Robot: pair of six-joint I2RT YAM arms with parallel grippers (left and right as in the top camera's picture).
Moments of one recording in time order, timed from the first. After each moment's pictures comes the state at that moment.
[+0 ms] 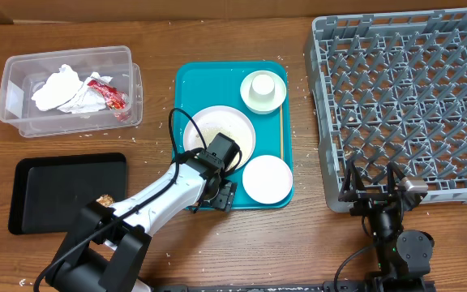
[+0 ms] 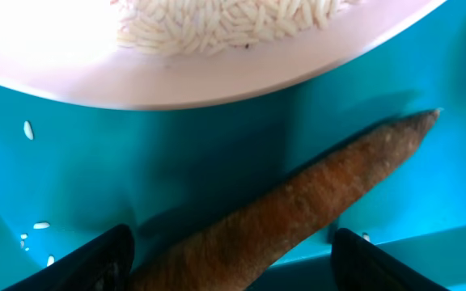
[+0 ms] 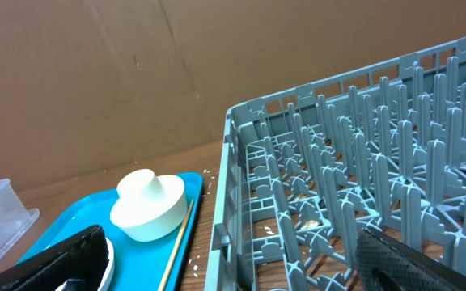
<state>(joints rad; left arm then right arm) -0.58 1.66 0.88 -0.71 -0.05 -0.31 0.07 0.01 0.02 -0.04 -0.02 0.30</state>
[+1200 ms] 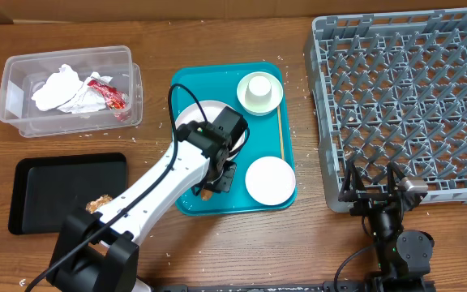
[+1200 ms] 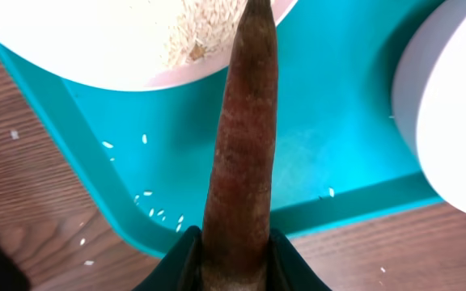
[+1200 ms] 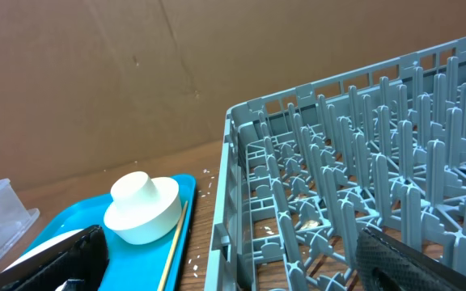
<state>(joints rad) -0.58 1.66 1.21 -1.08 -0.06 -0.31 0.07 0.01 0.02 -0.04 -0.02 0.30</state>
